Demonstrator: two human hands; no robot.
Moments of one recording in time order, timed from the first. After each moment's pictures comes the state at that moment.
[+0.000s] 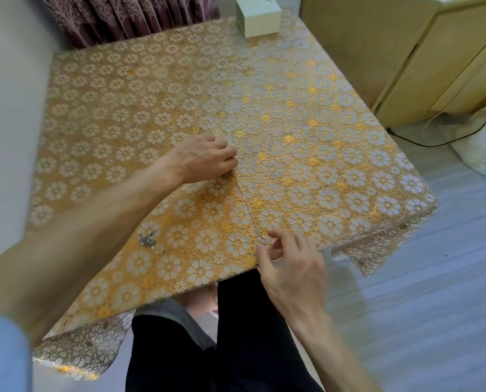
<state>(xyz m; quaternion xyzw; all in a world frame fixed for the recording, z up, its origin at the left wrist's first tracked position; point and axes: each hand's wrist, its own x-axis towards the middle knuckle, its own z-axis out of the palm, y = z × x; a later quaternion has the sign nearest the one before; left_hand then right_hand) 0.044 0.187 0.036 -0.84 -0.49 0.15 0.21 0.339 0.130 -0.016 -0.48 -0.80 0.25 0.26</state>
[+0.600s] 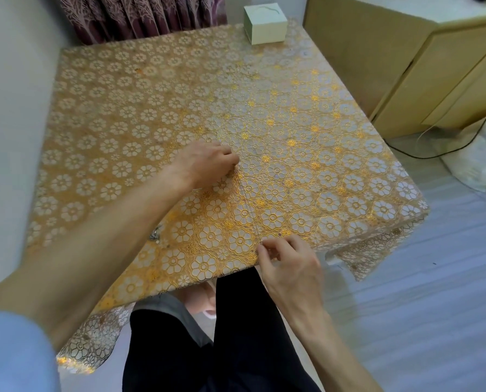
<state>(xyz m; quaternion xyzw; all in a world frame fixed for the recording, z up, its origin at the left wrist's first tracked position) 0.059 0.176 0.031 -0.73 -0.67 0.06 0.09 0.339 0.127 -0.018 -0.45 -0.82 0.24 0.25</state>
